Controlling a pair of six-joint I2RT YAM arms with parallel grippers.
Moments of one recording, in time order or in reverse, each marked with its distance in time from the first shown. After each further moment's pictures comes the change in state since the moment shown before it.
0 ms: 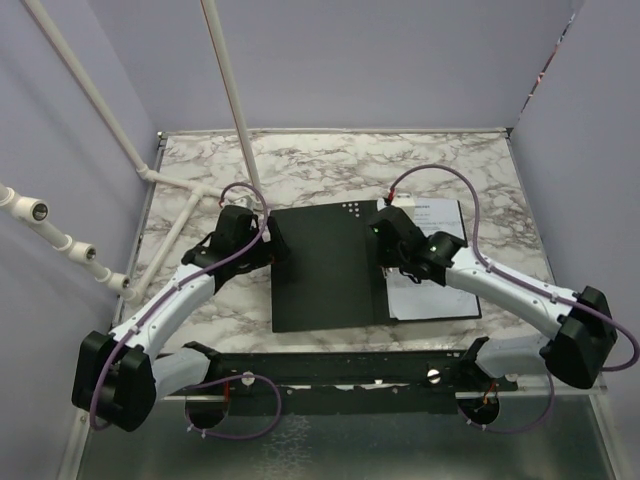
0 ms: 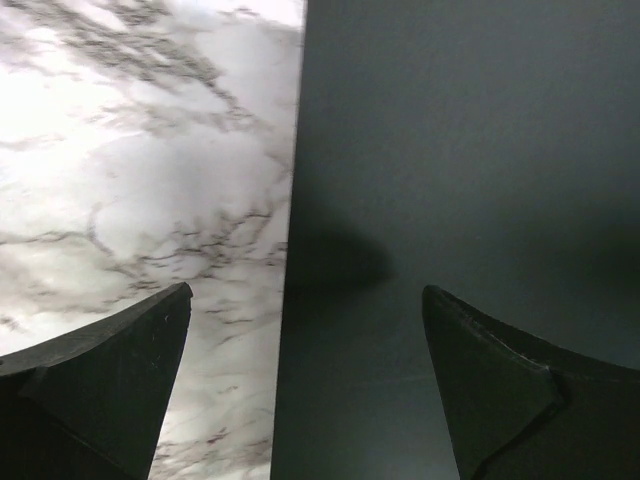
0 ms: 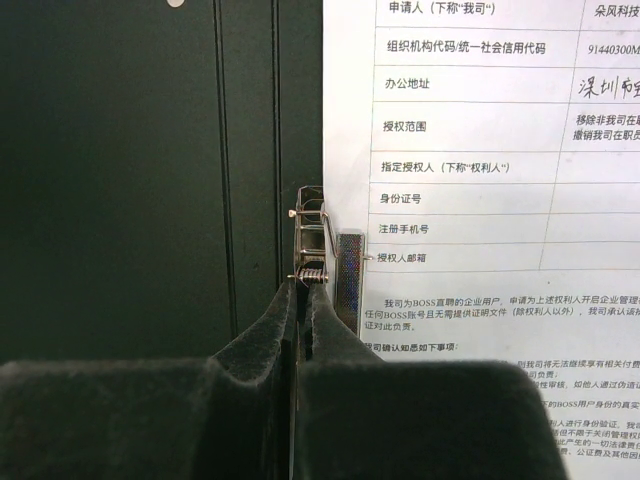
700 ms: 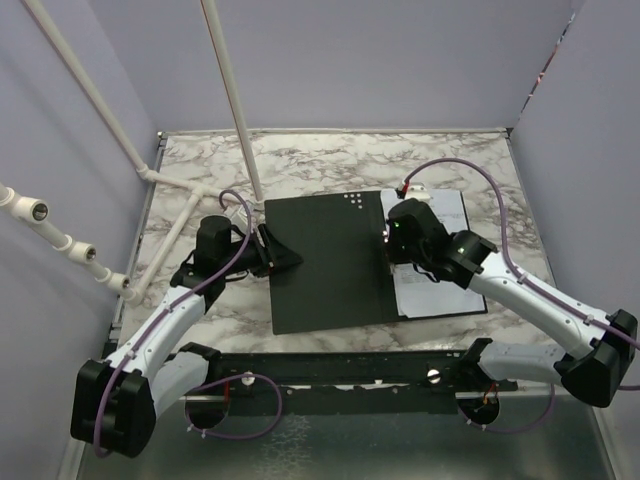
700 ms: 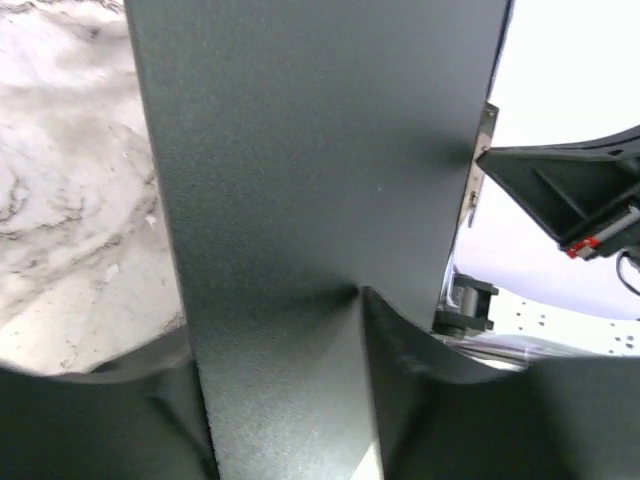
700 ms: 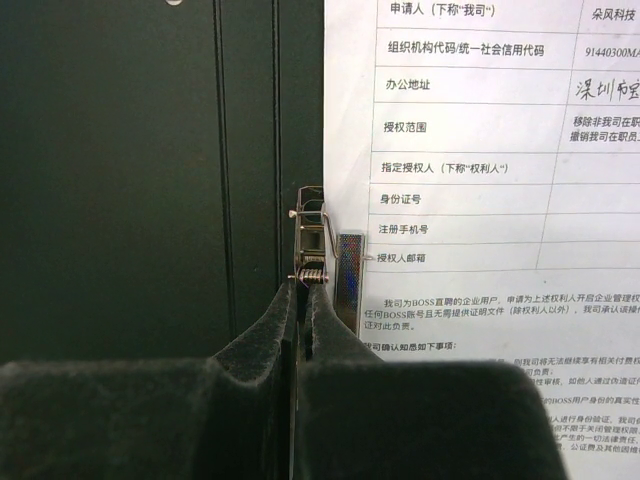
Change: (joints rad) left arm 0.124 -0.141 -0.178 0.352 0.626 -0.205; right arm -0.019 -0.160 0.066 -0.103 -0.075 -0.068
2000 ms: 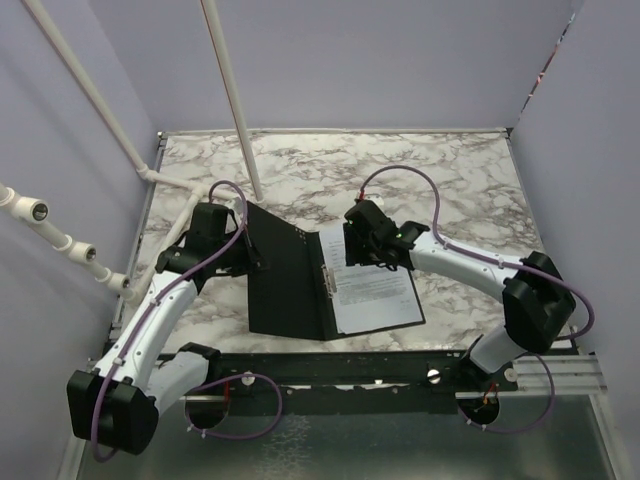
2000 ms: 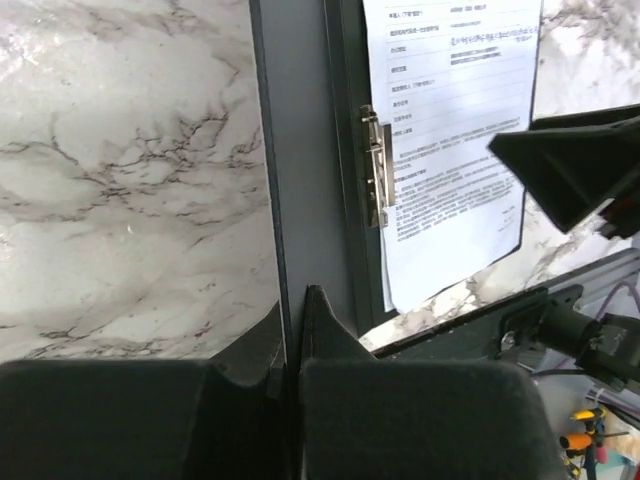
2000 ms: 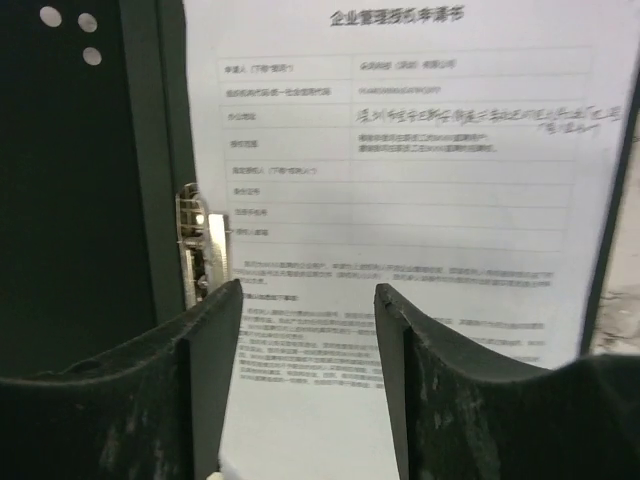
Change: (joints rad) left arm 0.026 0.004 0.267 -0.598 -0.281 0.298; right arm 0.000 0.407 0.014 0.212 -0.137 0.039
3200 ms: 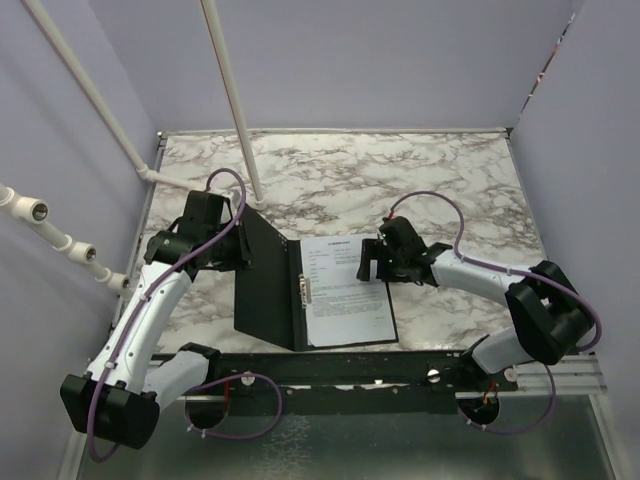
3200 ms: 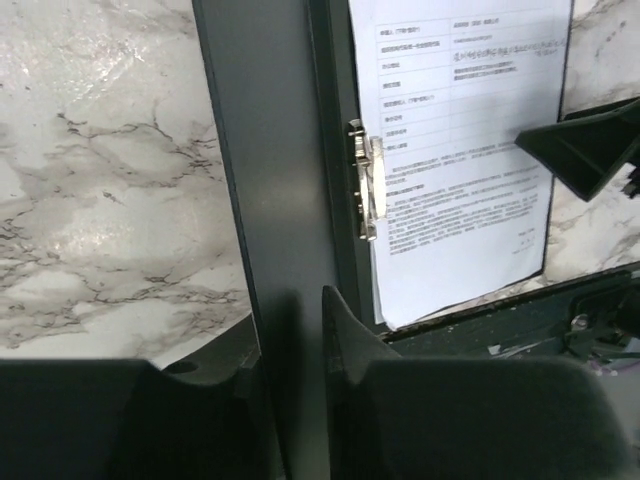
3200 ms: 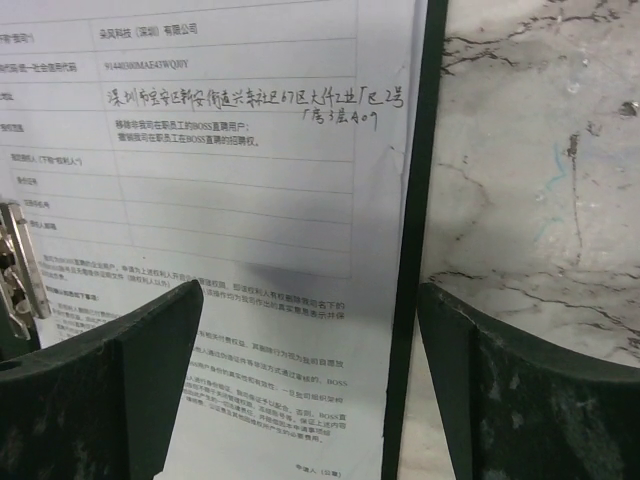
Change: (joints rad) left arm 0.000 0.036 0.203 -0.285 -0.129 0.164; right arm -0.167 -0.100 -0.342 0.225 -0.212 0.010
